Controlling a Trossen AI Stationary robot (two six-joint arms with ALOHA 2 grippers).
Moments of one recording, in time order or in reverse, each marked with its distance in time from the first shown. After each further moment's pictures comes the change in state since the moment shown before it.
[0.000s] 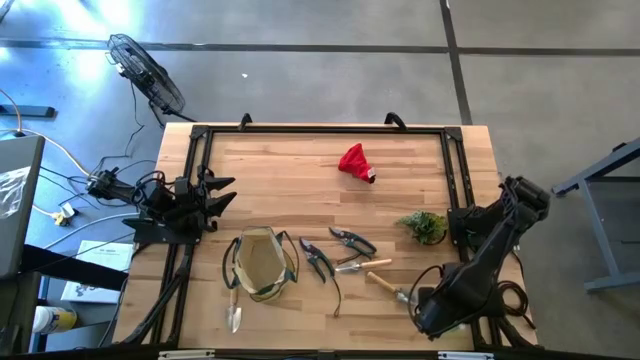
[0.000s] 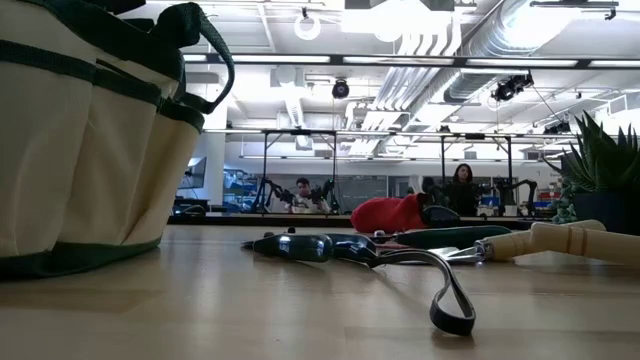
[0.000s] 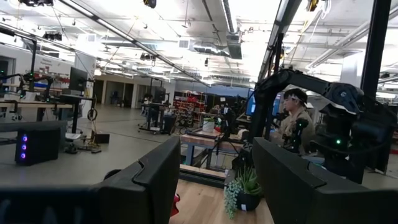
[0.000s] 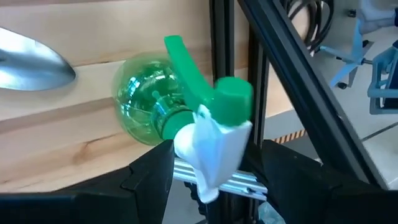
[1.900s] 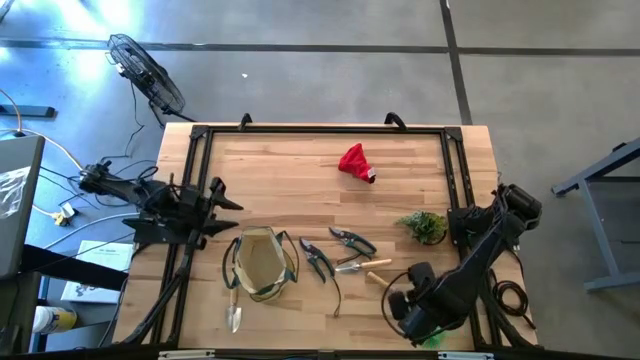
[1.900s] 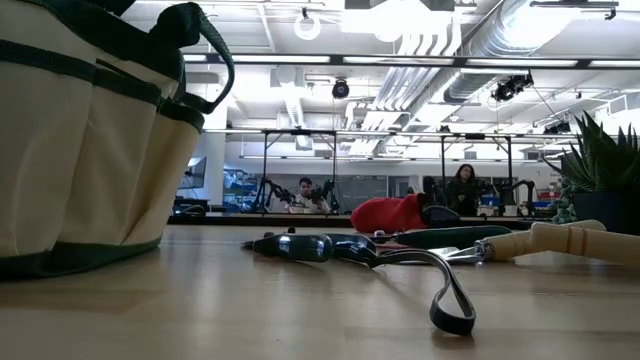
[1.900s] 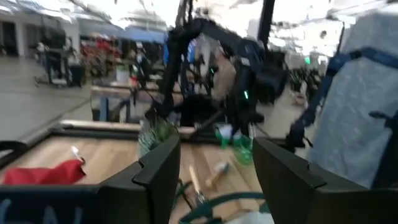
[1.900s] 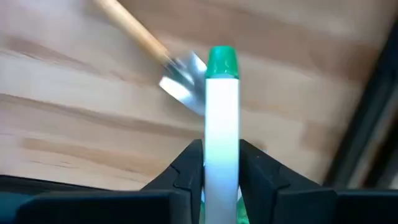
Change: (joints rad) left arm 0.000 0.179 0.191 -0.311 0.384 -0.206; right arm -0.050 0.087 0.063 0.130 0.447 -0.341
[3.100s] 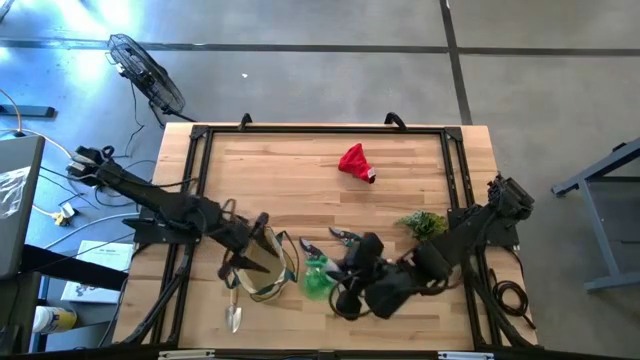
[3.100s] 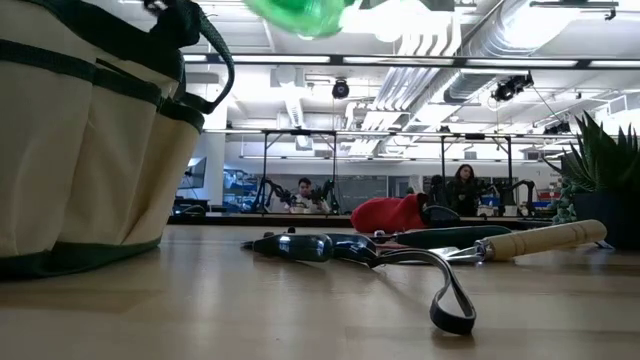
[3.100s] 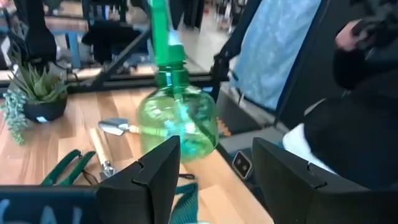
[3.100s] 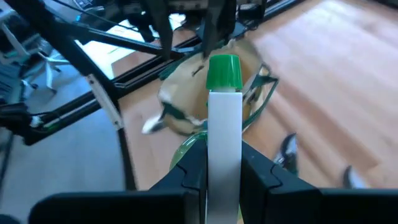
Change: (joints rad) left arm 0.001 0.795 0.310 0.198 0.381 -0.045; right arm -0.223 -0.003 0.256 0.628 0.636 -1.290
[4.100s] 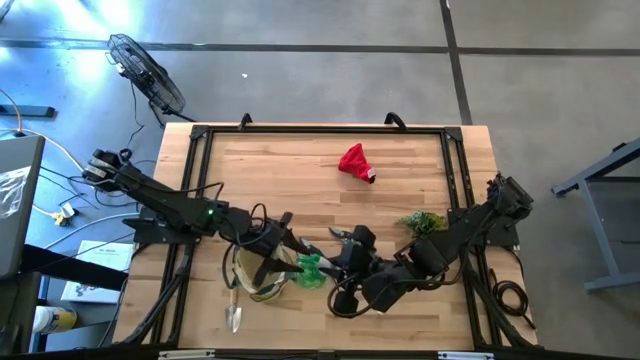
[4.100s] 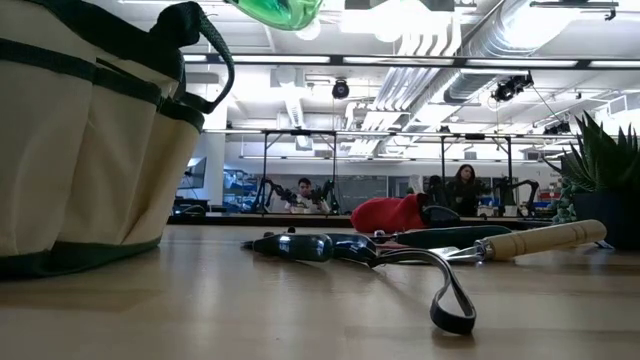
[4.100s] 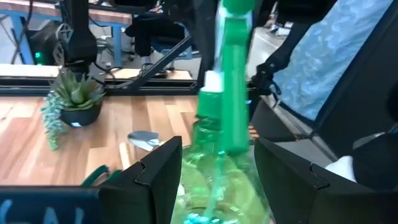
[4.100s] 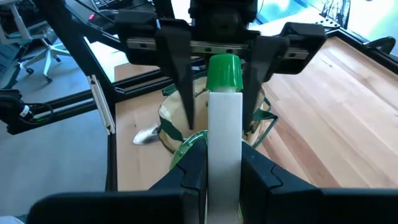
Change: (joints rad) left arm 0.000 0.281 0.291 -0.044 -0.160 -0.072; right arm -0.032 -0.001 -0.001 0.101 0.016 -0.254
